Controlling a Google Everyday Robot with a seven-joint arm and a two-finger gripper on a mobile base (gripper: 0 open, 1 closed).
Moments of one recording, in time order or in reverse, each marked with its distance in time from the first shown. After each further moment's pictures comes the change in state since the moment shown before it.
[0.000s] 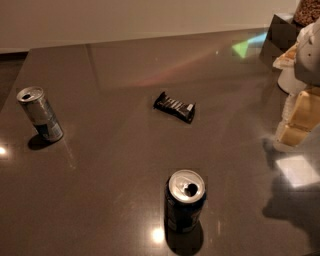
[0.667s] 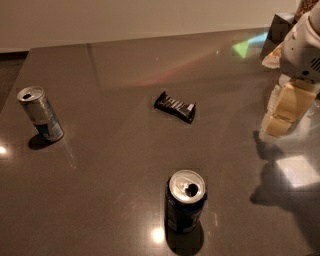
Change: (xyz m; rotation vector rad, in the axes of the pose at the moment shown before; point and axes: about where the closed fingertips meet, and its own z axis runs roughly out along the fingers) arm -0.014 -0.015 0.014 -0.031 -0.027 0.025
